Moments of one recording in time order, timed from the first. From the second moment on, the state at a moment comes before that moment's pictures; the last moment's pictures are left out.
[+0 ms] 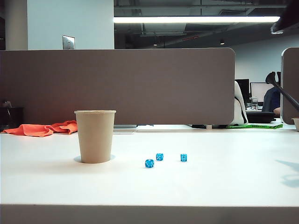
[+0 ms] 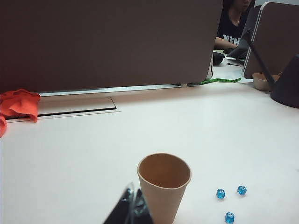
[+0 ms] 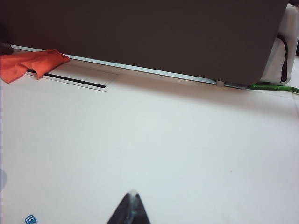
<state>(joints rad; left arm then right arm) -0.49 0.12 0.25 -0.11 -0.09 -0.03 0.21 0.75 0.54 0.06 -0.13 -0.03</state>
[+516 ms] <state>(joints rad) -0.49 0.12 0.25 -0.08 -0.09 -0.04 0.14 0.36 0.30 0.03 -0.06 -0.03</state>
